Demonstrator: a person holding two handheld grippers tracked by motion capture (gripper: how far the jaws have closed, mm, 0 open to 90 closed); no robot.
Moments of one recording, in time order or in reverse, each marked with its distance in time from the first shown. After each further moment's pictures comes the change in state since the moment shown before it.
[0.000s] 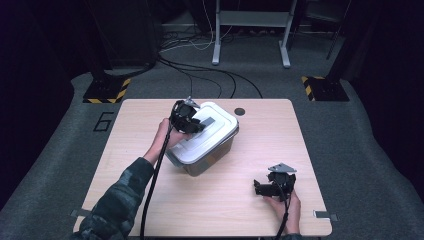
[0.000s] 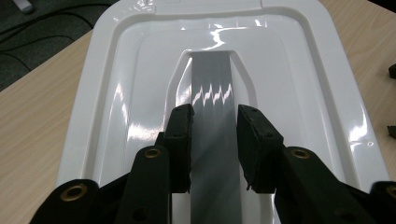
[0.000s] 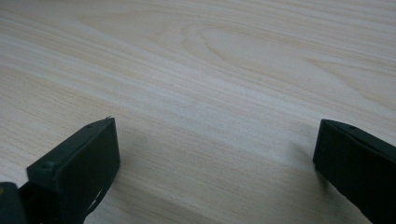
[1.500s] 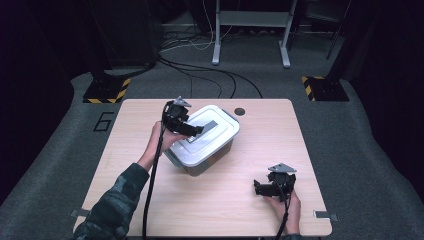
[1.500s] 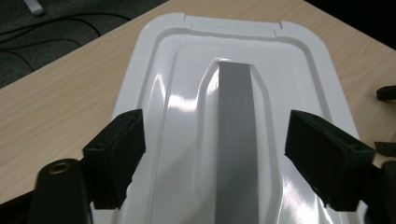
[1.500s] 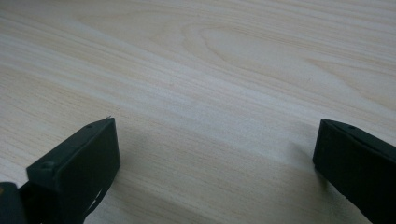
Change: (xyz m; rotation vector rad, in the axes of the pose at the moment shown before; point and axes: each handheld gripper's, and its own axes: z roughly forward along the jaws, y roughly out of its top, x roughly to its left) left arm 0.009 -0.016 -0.025 -0.094 0.010 -0.083; right arm 0.000 0.000 0.000 -0.001 -0.002 0.001
